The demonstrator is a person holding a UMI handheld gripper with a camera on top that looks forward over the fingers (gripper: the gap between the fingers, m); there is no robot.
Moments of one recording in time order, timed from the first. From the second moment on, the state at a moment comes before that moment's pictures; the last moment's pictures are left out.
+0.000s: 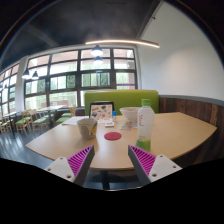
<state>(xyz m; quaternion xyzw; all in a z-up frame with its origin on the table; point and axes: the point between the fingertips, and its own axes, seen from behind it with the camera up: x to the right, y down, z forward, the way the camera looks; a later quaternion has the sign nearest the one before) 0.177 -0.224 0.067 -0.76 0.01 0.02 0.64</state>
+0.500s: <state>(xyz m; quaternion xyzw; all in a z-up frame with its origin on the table) 0.311 -0.106 0.058 -0.78 0.04 -0.04 0.63</state>
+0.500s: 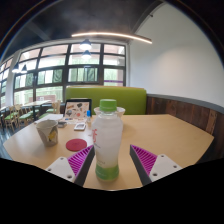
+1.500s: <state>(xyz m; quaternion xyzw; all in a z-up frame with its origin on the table) 0.176 0.028 0.164 -0.50 -0.45 -0.60 0.42</state>
